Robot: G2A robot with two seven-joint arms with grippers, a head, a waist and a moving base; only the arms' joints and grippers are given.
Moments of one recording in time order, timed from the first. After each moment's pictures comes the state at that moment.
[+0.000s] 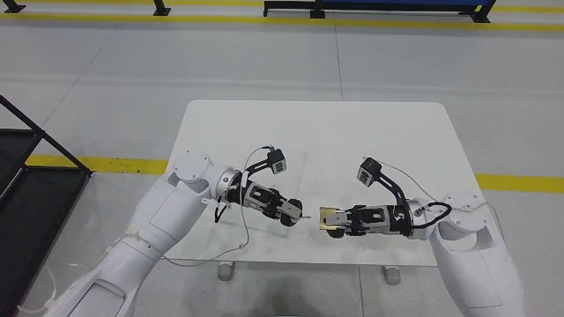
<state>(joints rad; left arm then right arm) 1.04 -1.11 -1.03 -1.35 -0.62 -0.13 -1.54 -1.35 -1.19 1.35 -1.72 0.30 0.13 1.45</state>
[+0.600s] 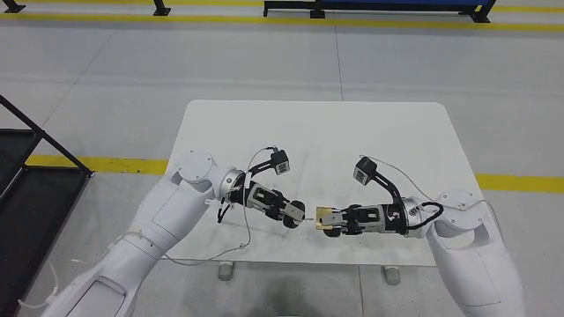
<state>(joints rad) 1.02 -1.11 -0.99 -1.34 -0.61 -0.17 -1.53 -1.33 -1.17 1.31 -1.73 0.29 0.11 1.41</state>
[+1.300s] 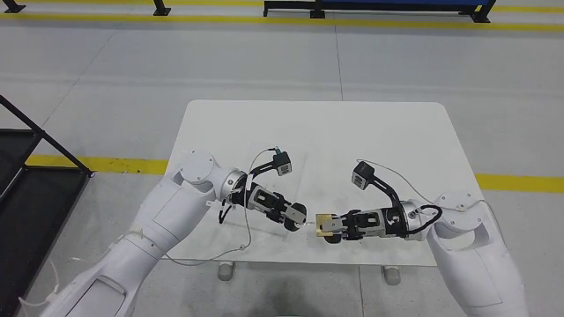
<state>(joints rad) 1.01 -1.10 -0.97 -1.34 -0.63 -0.20 -1.54 -1.33 -1.14 1.28 -1.73 0.32 0.11 1.42</state>
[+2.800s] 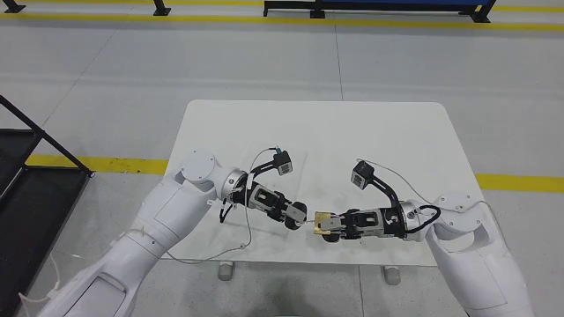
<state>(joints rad) 1.00 -1.10 -0.94 -1.32 -0.65 -0.21 -1.53 -1.32 -1.09 1.23 -1.74 0.36 0.10 1.35</state>
